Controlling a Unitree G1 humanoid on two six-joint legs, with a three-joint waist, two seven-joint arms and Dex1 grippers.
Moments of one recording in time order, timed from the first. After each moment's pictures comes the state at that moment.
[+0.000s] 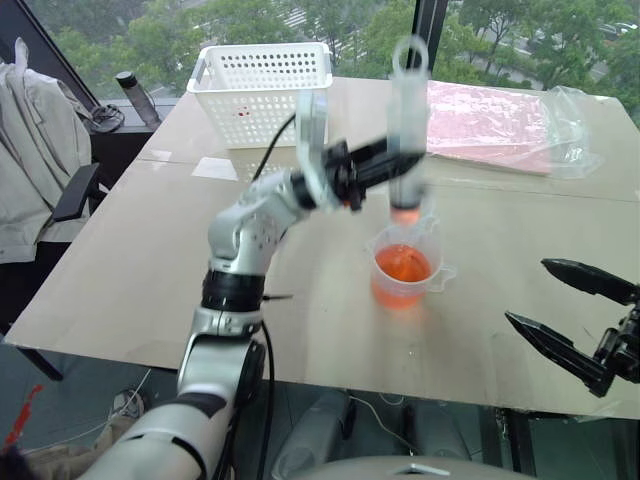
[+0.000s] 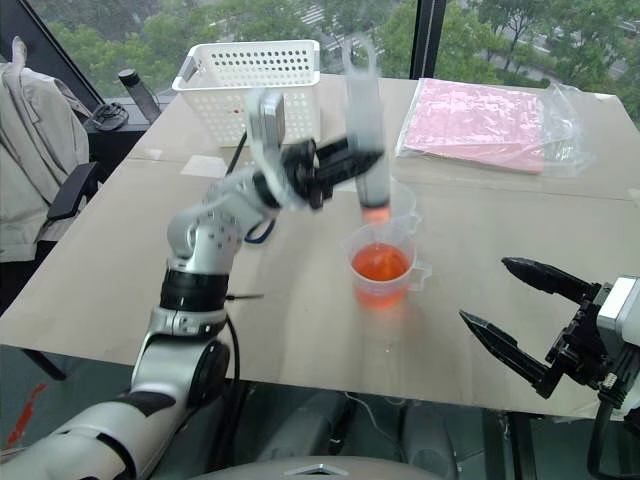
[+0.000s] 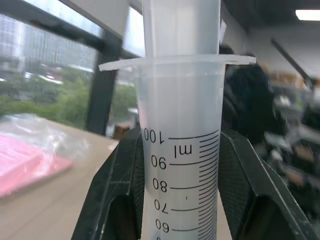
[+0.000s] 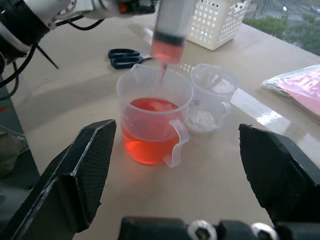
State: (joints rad) left arm -0.91 0.22 0.08 0.15 -0.76 0.59 -0.96; right arm 0.53 -0.77 -0.85 -0.99 1.08 0.57 0.68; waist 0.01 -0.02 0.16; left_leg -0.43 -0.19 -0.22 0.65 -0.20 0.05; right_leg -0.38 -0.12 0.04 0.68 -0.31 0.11
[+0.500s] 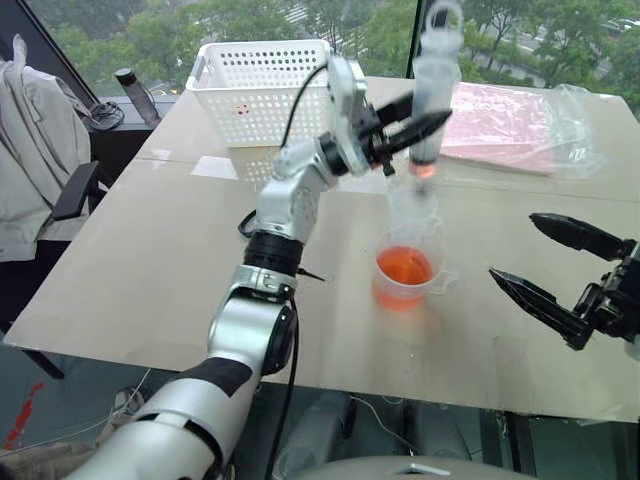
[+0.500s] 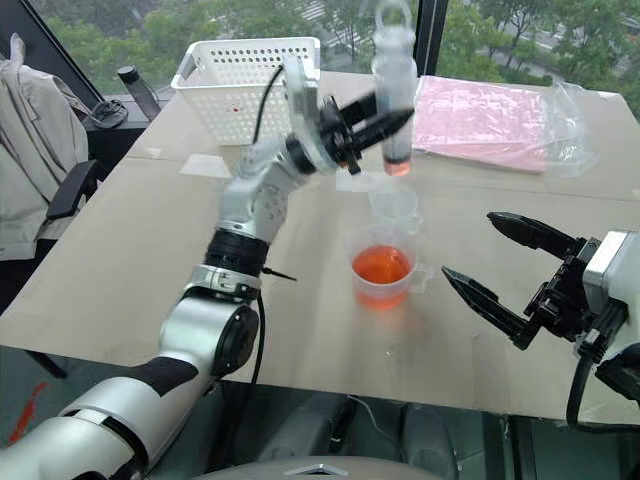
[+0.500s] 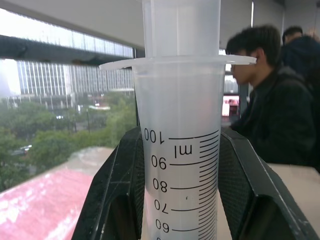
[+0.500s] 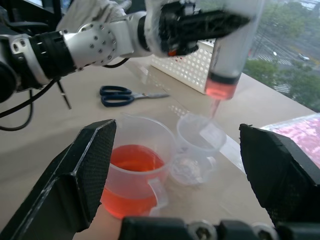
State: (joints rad) left arm -1.02 0.09 -0.01 0.60 -0.43 -0.02 -1.09; right arm 0.30 -0.86 -0.69 -0.93 1.08 0.54 0.52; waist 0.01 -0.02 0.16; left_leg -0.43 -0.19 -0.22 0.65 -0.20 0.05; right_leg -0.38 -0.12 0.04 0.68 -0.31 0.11
